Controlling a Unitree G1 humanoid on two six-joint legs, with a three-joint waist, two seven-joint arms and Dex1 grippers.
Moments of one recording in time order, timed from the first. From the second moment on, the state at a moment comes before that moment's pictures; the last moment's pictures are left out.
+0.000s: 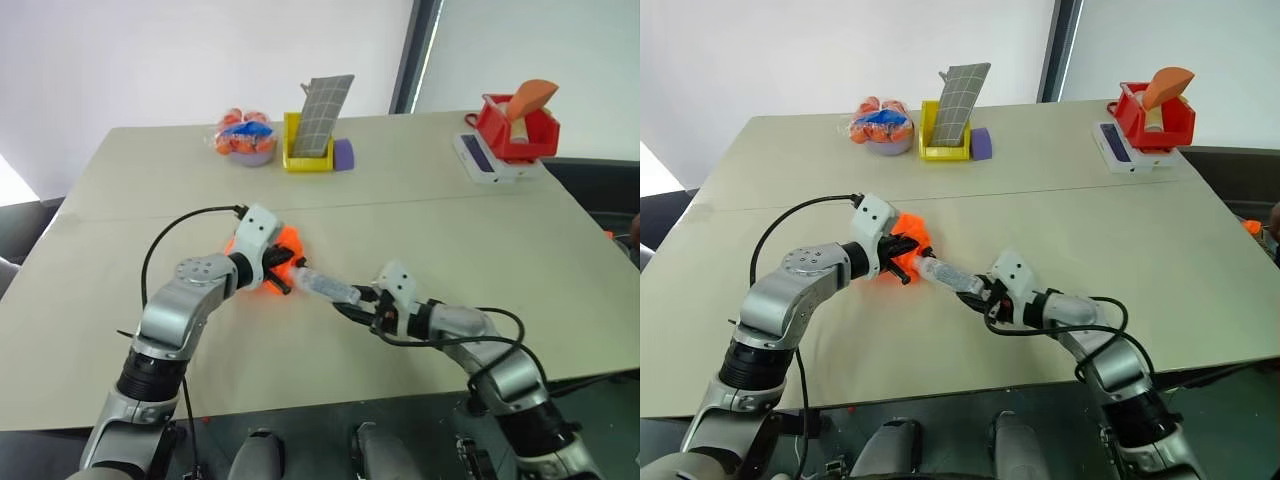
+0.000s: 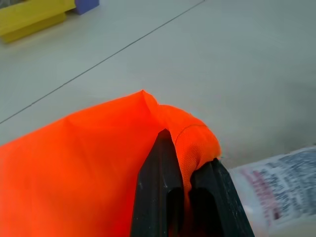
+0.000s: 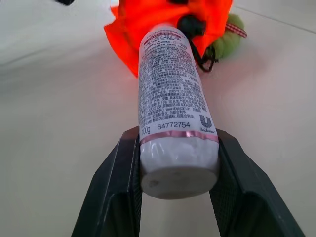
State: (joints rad) left arm -0.48 0.39 -0.10 -0.26 -0.25 0.85 -0.53; right arm -0.28 -0.42 0.25 -0.18 0.27 0.44 0.71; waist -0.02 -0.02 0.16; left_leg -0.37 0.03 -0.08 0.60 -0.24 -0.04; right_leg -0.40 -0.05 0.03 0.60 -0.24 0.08
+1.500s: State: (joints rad) left arm -0.34 0.57 -0.04 -0.39 -0.36 0.91 -0.61; right arm -0.44 -0.20 0.33 -0.08 0.09 0.56 0.60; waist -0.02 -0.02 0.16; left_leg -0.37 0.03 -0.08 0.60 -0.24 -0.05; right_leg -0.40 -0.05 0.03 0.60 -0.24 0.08
